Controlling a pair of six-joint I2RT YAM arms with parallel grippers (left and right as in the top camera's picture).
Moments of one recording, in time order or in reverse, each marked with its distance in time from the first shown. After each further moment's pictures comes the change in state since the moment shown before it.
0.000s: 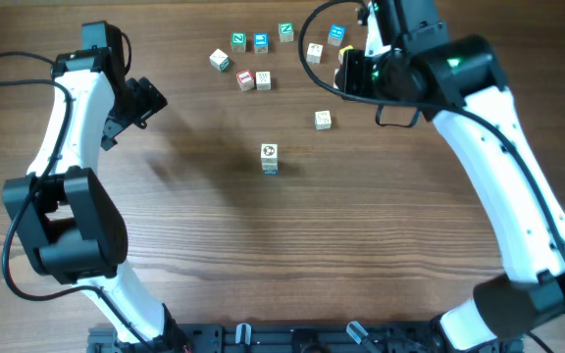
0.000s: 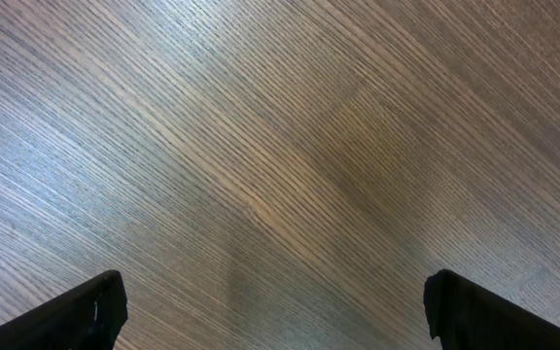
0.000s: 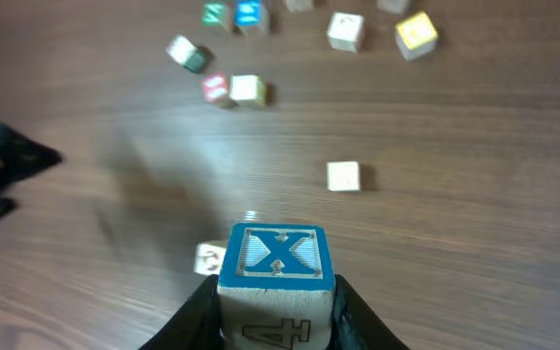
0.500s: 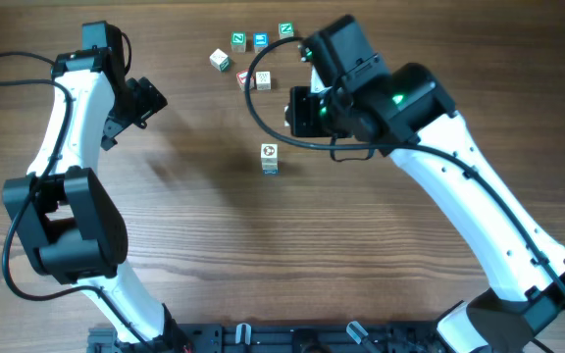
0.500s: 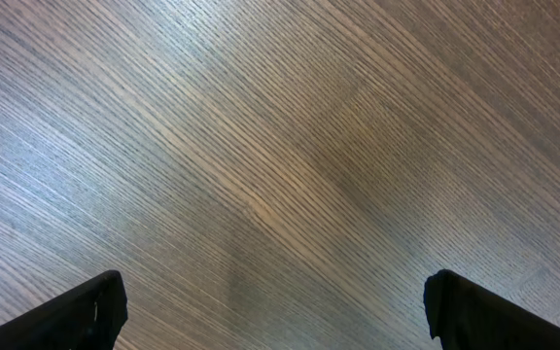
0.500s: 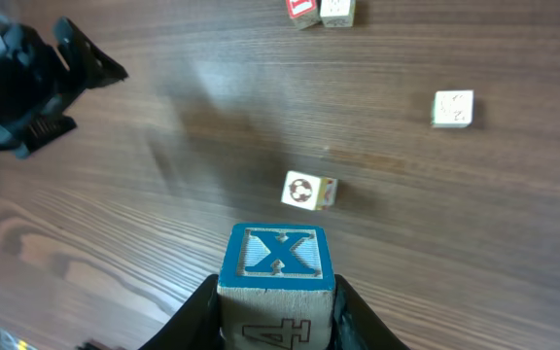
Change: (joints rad) left arm 0.000 0.000 0.000 0.000 0.000 0.000; right arm 0.230 -0.004 -0.024 -0.023 0.026 0.158
